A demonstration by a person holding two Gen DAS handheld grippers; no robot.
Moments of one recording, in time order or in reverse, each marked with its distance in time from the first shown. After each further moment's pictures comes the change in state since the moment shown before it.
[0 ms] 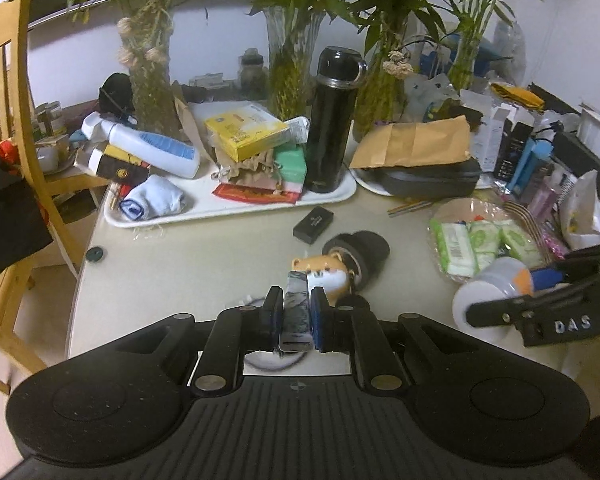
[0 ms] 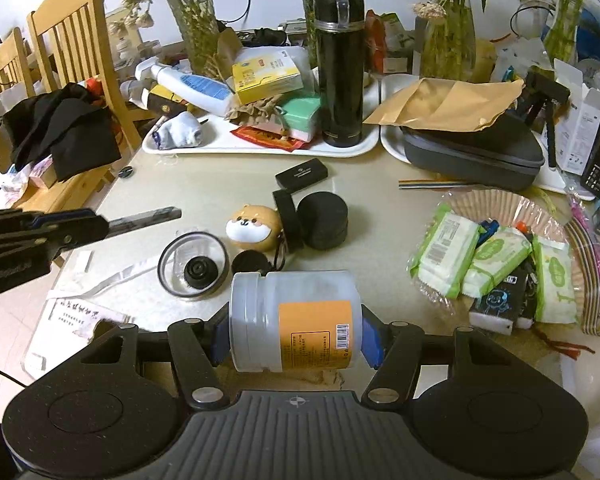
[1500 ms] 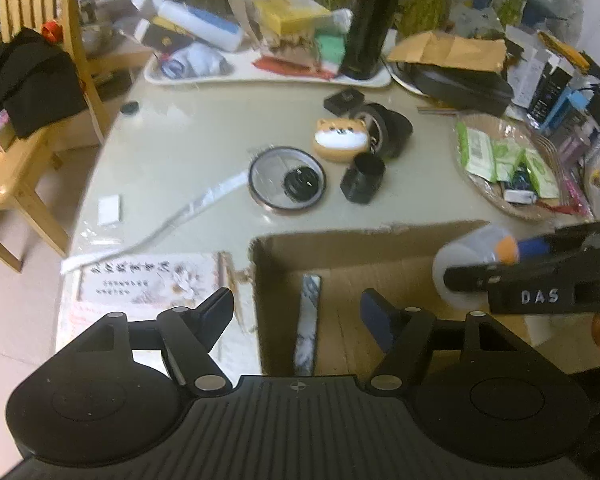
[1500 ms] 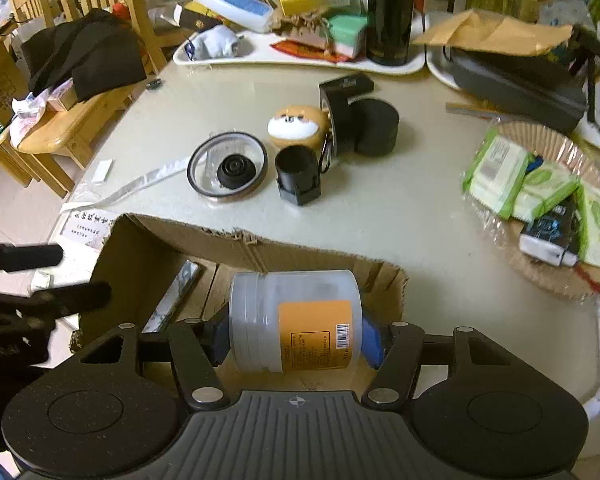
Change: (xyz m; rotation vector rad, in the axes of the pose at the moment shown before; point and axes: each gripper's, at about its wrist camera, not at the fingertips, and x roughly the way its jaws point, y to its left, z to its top) left arm -0.020 -0.007 -0.066 -0.154 0.261 0.094; right arm 0.025 0.030 -0.048 -0.058 0.184 0.046
